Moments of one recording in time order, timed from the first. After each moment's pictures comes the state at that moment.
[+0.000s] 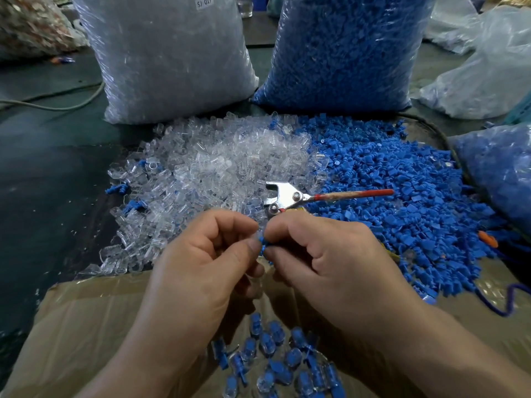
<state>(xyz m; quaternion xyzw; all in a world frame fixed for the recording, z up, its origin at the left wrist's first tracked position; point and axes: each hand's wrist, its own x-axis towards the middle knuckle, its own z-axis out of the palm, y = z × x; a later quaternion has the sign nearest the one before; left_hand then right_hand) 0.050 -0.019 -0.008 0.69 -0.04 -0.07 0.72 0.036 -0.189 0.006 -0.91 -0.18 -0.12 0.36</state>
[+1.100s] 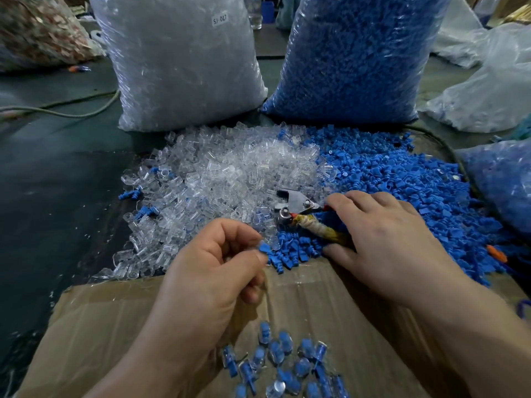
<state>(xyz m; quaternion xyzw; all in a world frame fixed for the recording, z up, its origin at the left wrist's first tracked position) 0.054 -0.012 -0.004 0.70 -0.01 -0.11 0.70 0.067 -0.236 0.006 -1.00 -0.04 -0.01 -0.01</state>
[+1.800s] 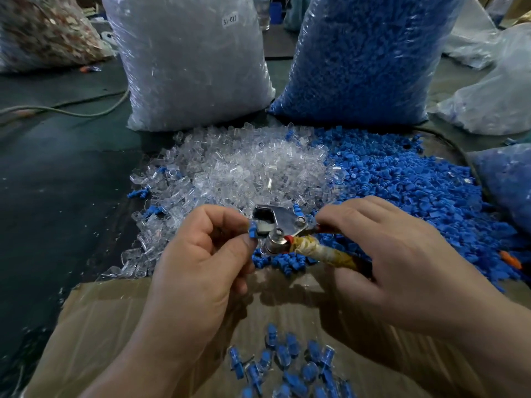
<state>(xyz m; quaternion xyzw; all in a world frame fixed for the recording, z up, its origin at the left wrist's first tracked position) 0.060 -0.005 -0.016 0.70 -0.04 0.01 0.71 0.043 -0.226 0.030 -0.98 -0.17 -0.05 0.13</state>
